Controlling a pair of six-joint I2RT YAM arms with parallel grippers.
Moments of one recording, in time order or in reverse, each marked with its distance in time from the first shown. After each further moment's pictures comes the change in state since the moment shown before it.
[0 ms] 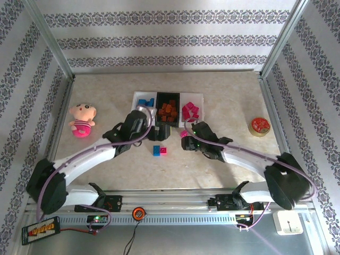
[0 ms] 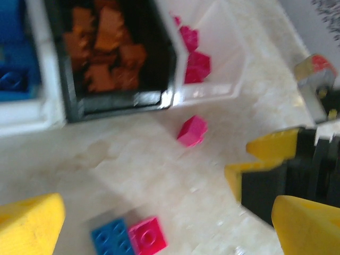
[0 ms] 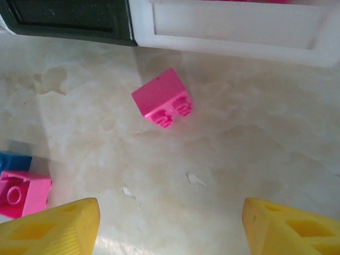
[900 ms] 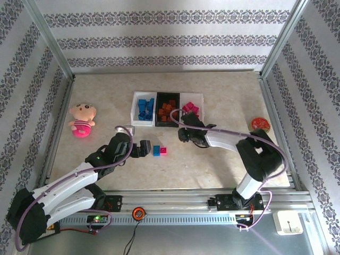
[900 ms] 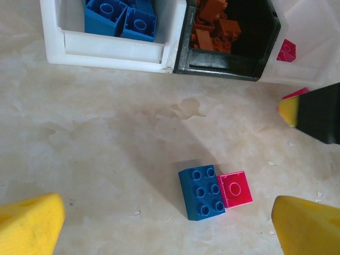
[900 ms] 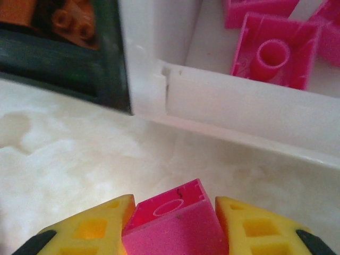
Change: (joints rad) left arm 0.000 -0.293 -0.252 -0.082 -0.196 -0.068; right arm -0.030 0.182 0.173 -0.007 -0.010 -0.092
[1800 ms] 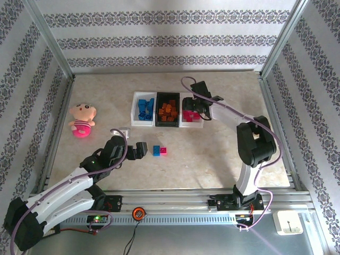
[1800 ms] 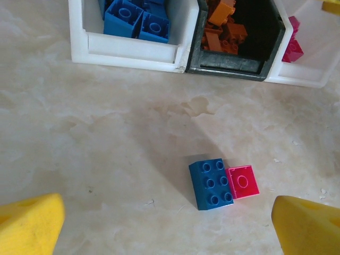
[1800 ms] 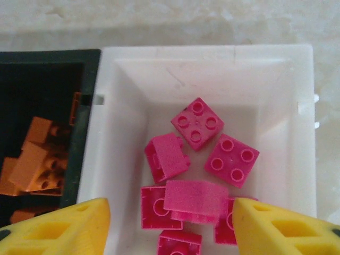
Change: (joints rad) left arm 0.000 -0.112 -0.027 -0.076 -0.028 -0.001; right arm -0.227 0.229 0.463 -0.167 -0.013 -0.037
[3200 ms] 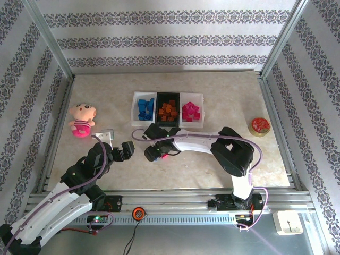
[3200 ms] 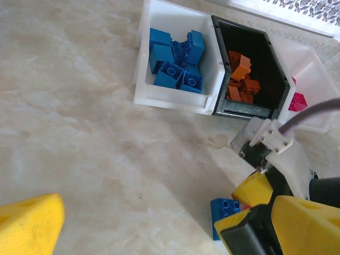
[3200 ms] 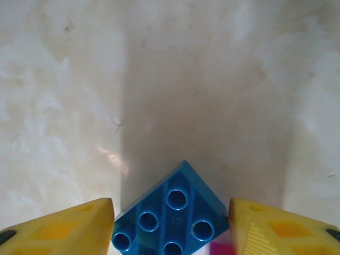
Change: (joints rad) left arm 0.005 -0.299 0.048 -0.255 -0.161 0.000; right arm 0.584 0.096 -0.074 -0.105 -0.132 -0.104
